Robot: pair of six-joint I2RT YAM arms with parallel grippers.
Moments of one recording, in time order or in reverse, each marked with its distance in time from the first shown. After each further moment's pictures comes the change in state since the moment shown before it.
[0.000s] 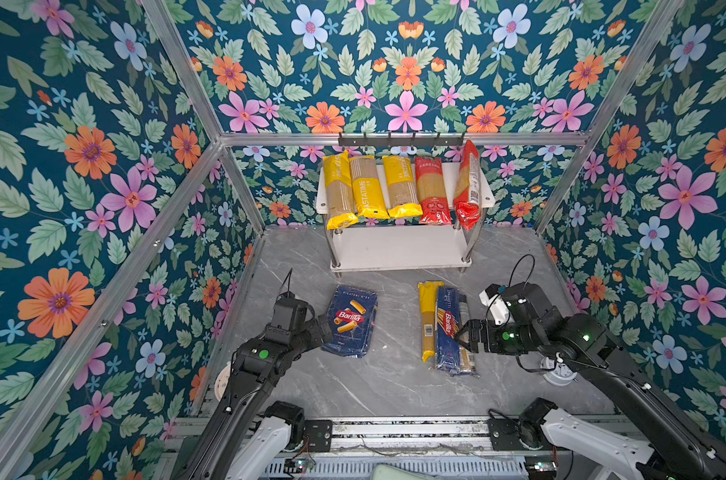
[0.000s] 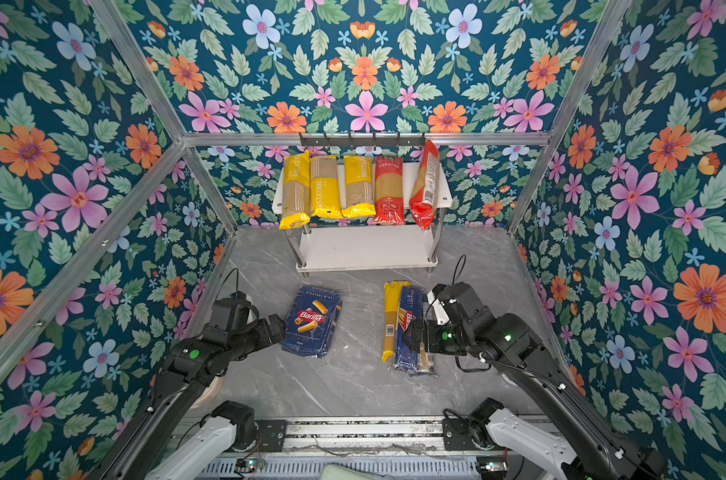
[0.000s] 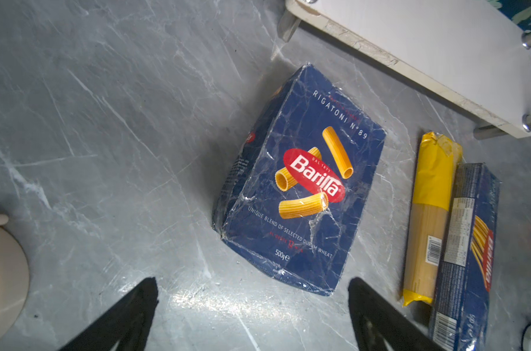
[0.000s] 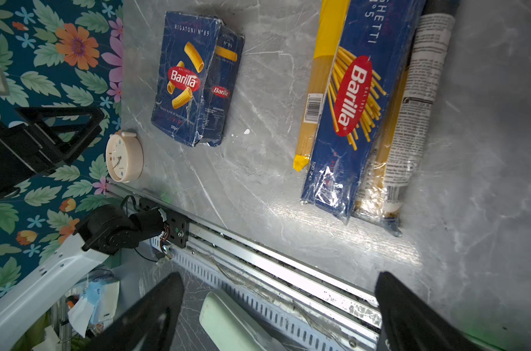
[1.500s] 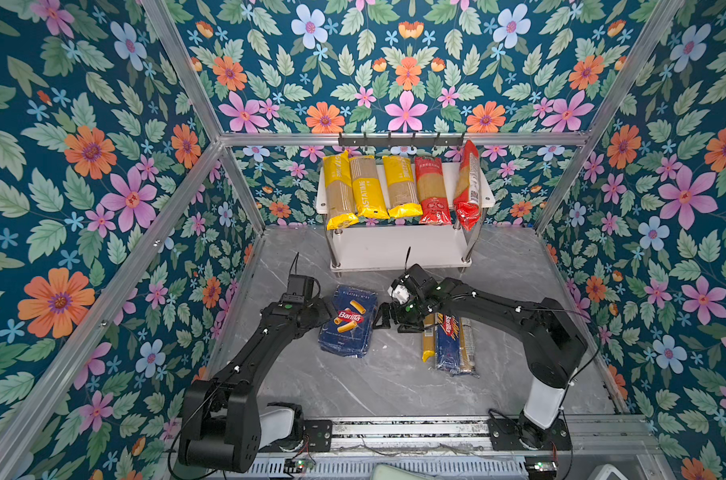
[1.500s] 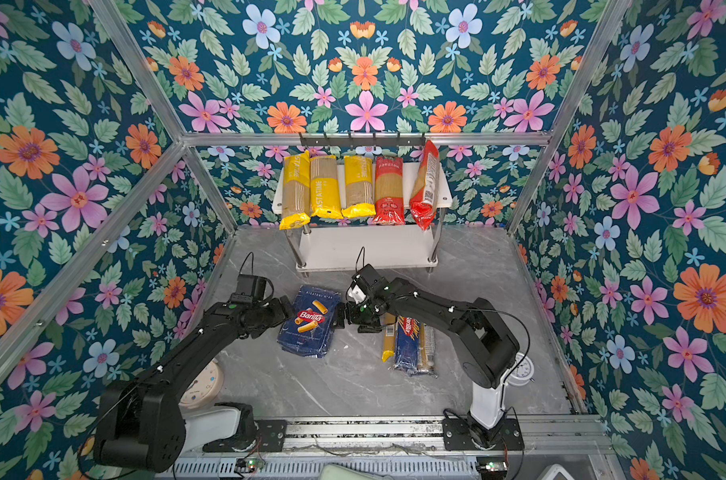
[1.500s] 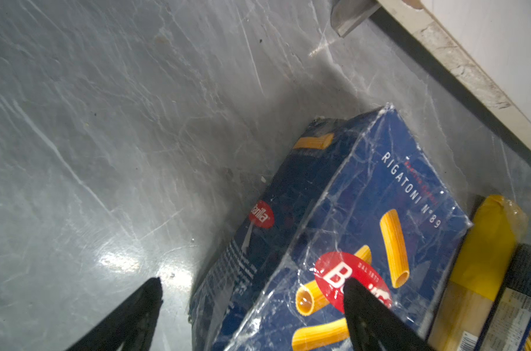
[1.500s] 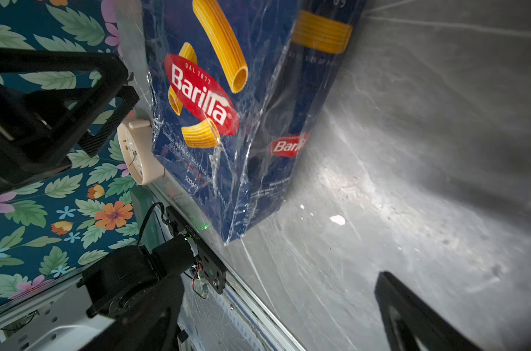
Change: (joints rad) left arm 0.162 0.475 0.006 0.343 0.130 0.003; right arm 0.103 0.938 0.212 0.616 -0.309 0.039
